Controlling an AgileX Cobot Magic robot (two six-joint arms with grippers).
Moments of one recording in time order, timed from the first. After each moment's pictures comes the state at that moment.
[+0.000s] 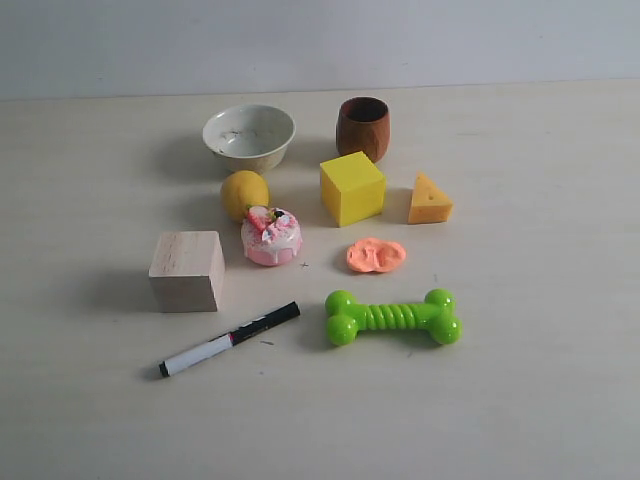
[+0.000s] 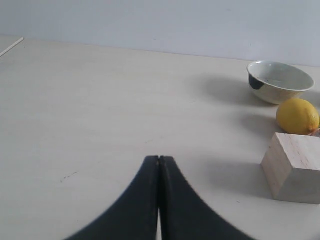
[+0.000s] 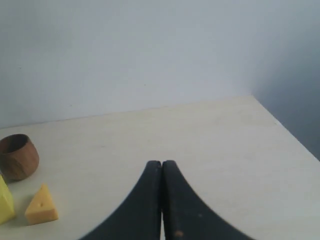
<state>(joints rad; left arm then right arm) -0.03 0.01 0.00 0.08 0.37 -0.16 -0.02 0.39 -0.48 -0.27 0.45 0.30</state>
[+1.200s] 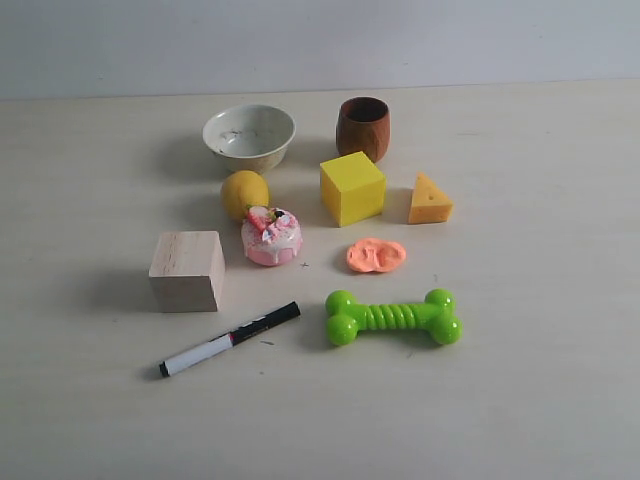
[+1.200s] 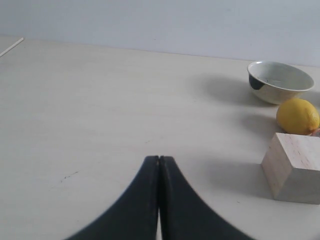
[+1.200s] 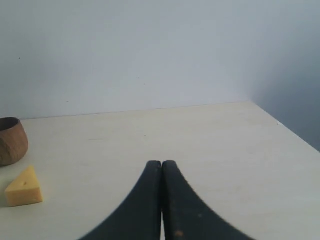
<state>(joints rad) -0.03 0.01 0.00 0.08 0.37 -0.16 -0.15 0.08 -0.06 0.05 0.19 -0.06</state>
